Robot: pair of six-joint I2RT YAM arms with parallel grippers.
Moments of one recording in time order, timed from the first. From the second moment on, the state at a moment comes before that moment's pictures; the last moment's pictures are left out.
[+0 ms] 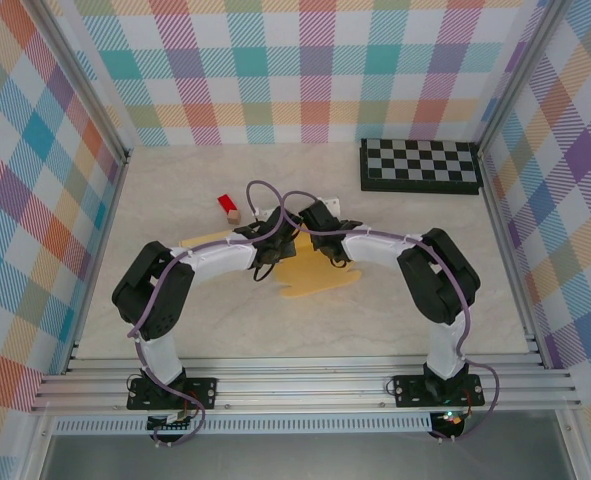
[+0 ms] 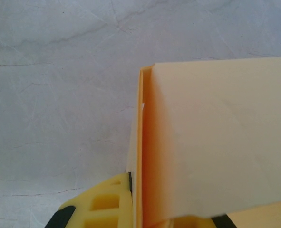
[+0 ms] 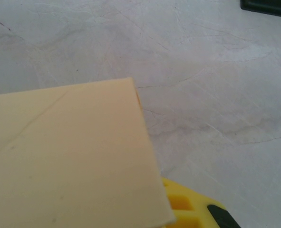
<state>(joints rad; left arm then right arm) -0.69 1.81 1.14 -0.34 -0.31 -0.79 0.70 1.93 1.22 -0.27 0.51 0.45</state>
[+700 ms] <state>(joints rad) -0.69 1.82 1.14 -0.37 -0.40 -0.79 0.58 1.70 1.03 -0.16 0.05 0.41</state>
